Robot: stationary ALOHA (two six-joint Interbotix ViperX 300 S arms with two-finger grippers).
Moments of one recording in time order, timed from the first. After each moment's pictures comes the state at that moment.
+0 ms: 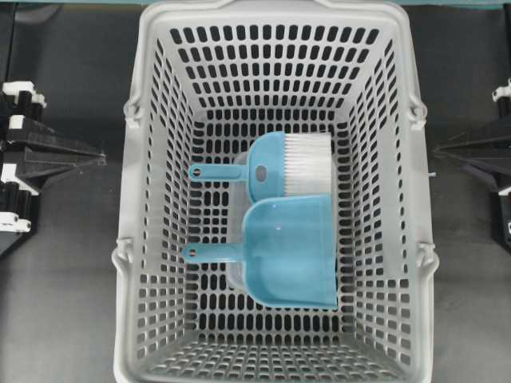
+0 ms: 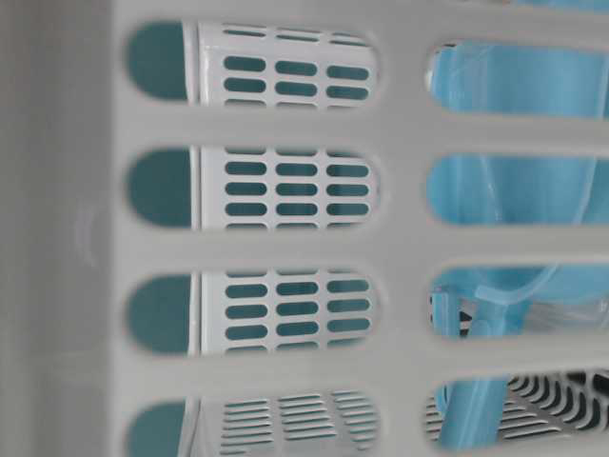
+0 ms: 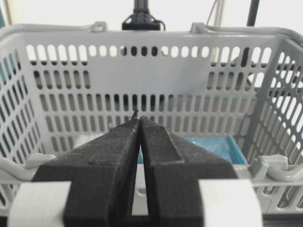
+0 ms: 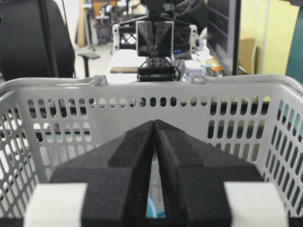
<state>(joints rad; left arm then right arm) 0.00 -0.96 1.17 0.00 -0.29 0.00 0.00 -0.97 1.18 0.00 -0.29 0.00</state>
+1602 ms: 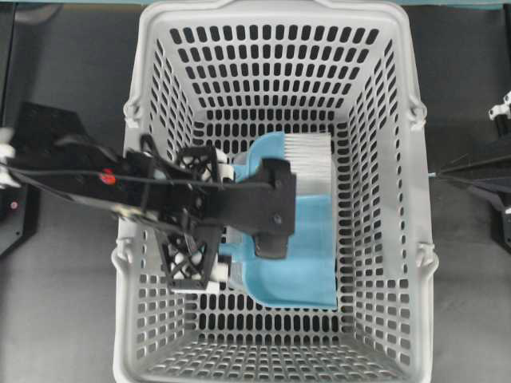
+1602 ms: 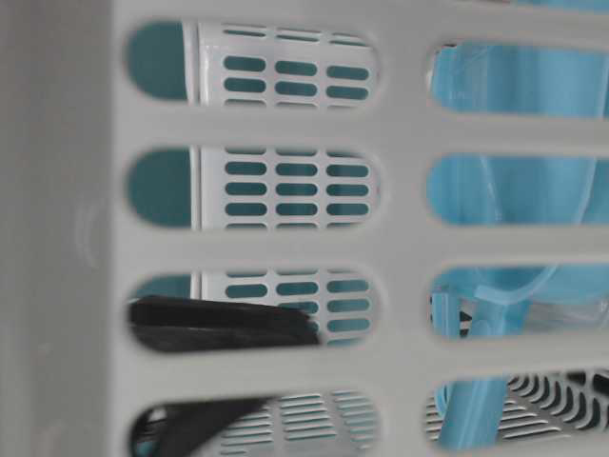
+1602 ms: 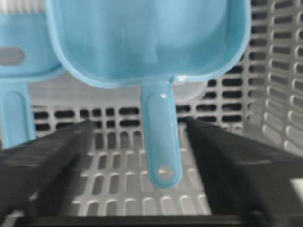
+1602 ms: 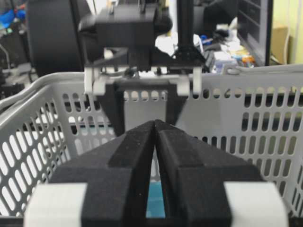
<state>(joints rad) -0.16 0.03 0.10 0.04 1.08 -0.14 0.08 -0.98 1.18 0.01 -0.26 0.04</state>
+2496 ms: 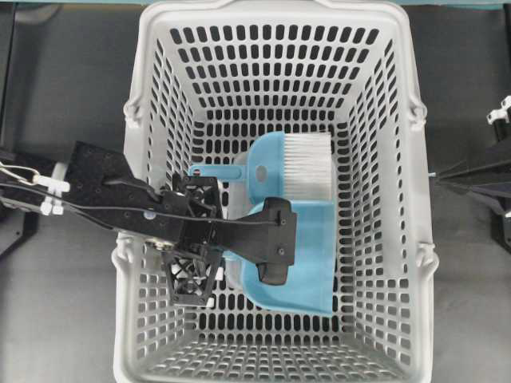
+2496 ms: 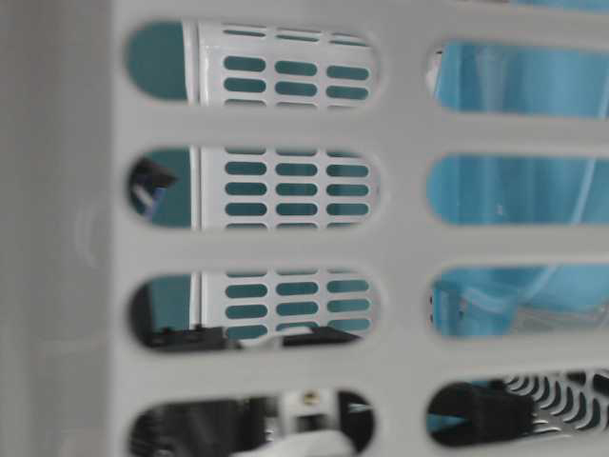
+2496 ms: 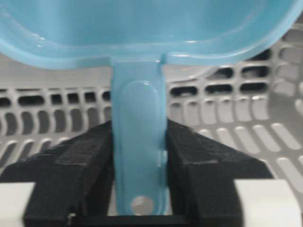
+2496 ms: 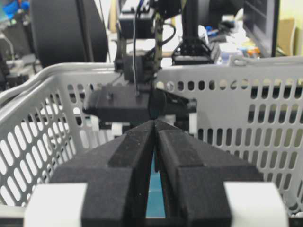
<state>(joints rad) -0.19 0.12 0.18 0.04 1.08 -0.14 0.10 -0.98 1.18 0.01 -0.23 0.04</state>
